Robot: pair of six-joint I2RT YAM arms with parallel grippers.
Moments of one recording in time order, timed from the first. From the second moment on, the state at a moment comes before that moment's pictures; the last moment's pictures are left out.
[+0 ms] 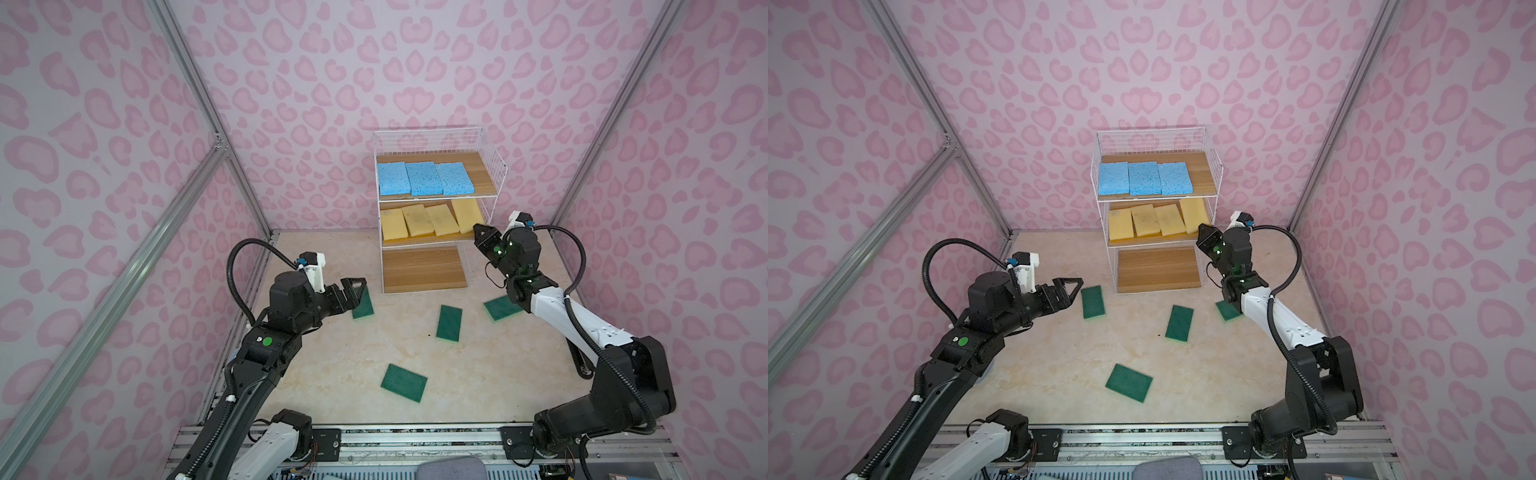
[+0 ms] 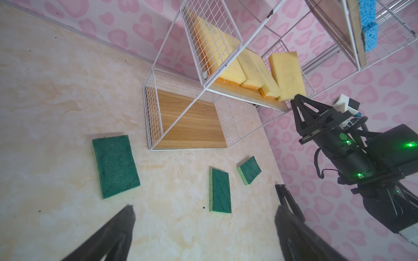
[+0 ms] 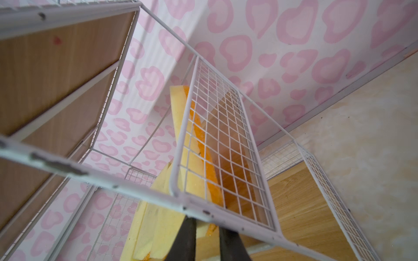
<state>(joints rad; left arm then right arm) -0.29 0.89 0.92 -0.45 0.28 -0.60 0.25 1.50 1.06 0.31 -0.05 0.96</state>
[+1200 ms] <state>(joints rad) -0.29 0.95 0.88 -0.44 0.26 -0.60 0.21 1.39 0.95 0.35 -0.19 1.16</state>
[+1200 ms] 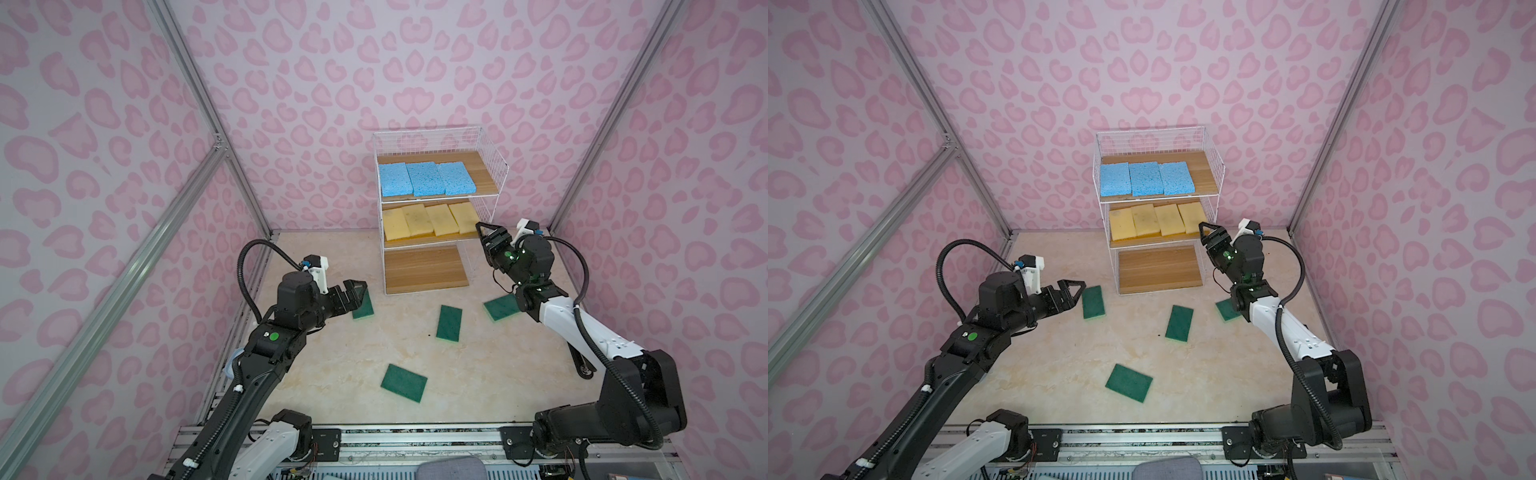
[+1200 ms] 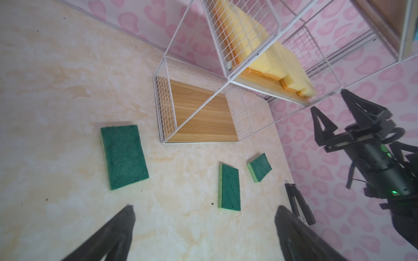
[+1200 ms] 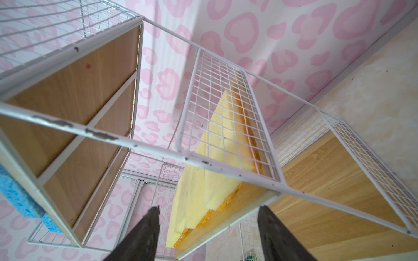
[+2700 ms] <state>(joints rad) -0.25 1.75 0.94 -0.17 0.03 -0.65 0.20 1.07 0.58 0.10 -0.38 0.93</state>
